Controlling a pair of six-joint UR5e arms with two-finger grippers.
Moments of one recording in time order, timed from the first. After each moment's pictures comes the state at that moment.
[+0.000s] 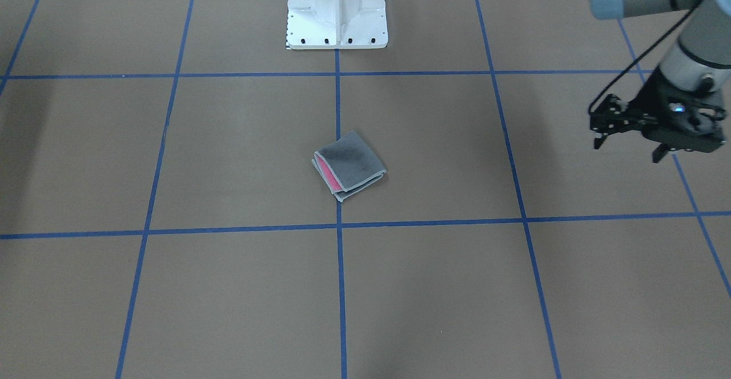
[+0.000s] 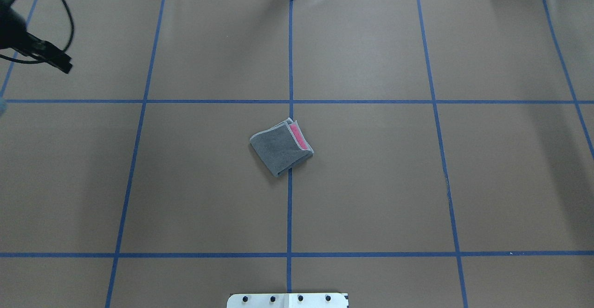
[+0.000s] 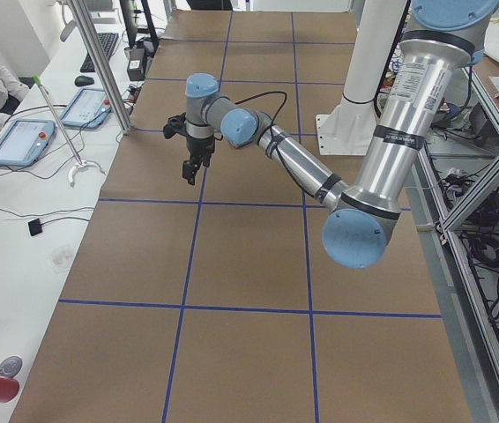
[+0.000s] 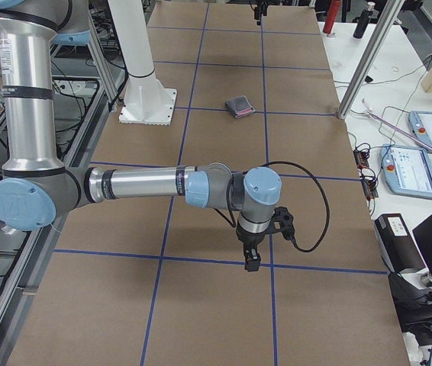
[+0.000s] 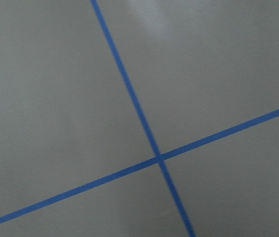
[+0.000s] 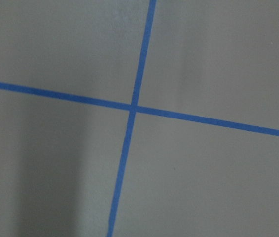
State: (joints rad) left arm -1.19 -1.83 -1.89 -1.47 -2.15 -0.21; right arm 1.62 -1.58 1.67 -1.76 2.23 -0.29
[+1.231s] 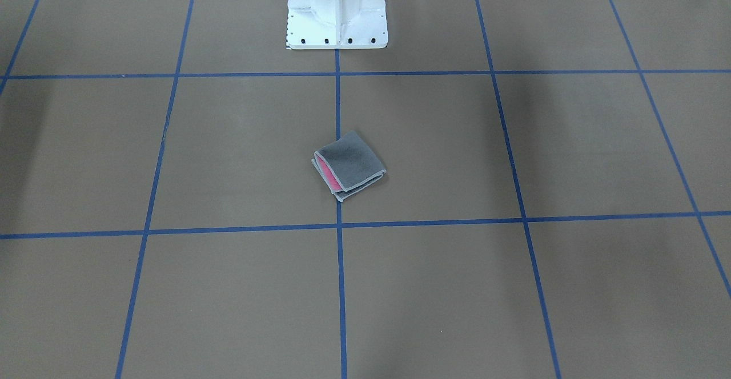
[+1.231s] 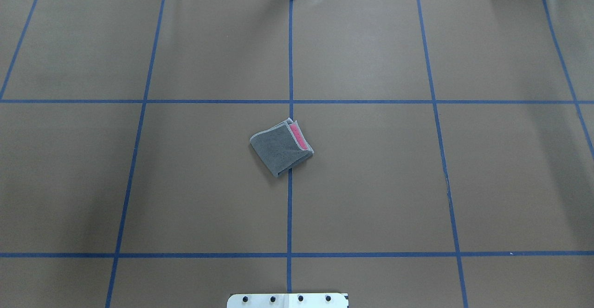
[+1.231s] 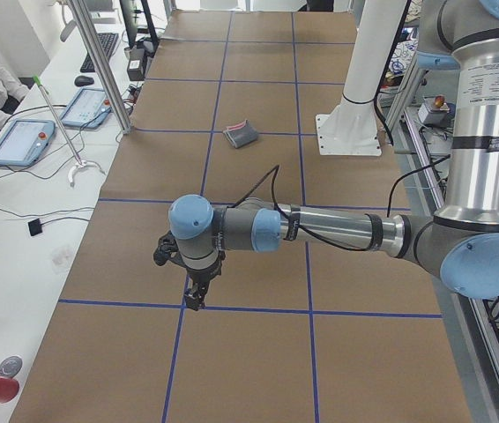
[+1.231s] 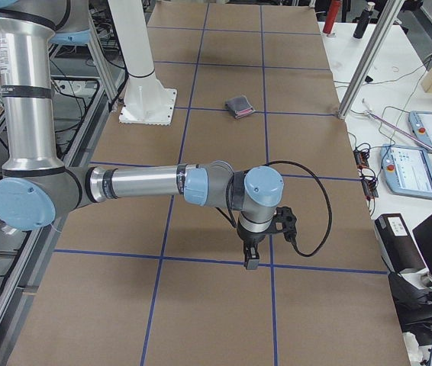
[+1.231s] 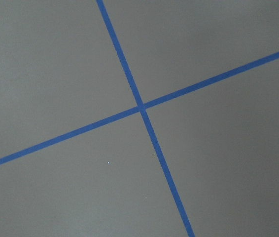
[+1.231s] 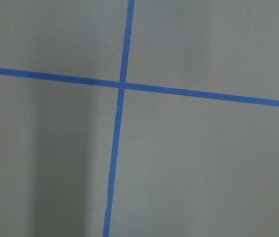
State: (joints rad) left arm -1.59 -1.56 -1.67 -1.48 -2.33 0.36; right arm 1.63 -1.55 1.67 -1.76 2.28 -0.20
